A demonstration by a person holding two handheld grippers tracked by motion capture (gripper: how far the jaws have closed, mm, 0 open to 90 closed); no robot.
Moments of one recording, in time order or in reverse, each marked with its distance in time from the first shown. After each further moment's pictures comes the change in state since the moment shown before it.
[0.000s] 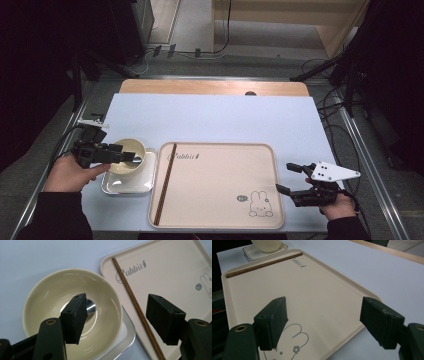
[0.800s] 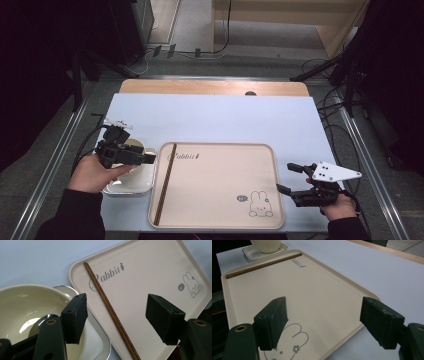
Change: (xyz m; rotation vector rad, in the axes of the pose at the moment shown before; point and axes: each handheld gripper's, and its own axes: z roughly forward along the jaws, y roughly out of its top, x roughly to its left) left arm -0.039 0.017 0.028 0.033 -0.079 0.045; right arm 0.000 -0.001 -0.002 -0.004 -0.005 0.005
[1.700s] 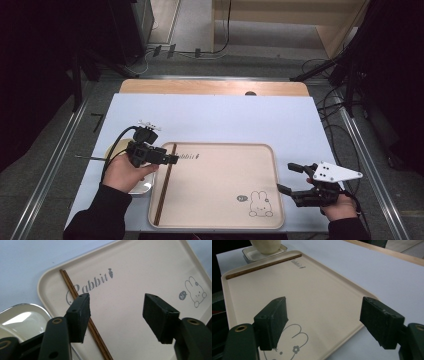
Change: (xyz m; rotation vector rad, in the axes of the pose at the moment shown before) left arm -0.030 0.020 0.052 0.044 0.007 0.004; right arm 0.000 0.000 -0.001 -0.005 -0.007 -0.004
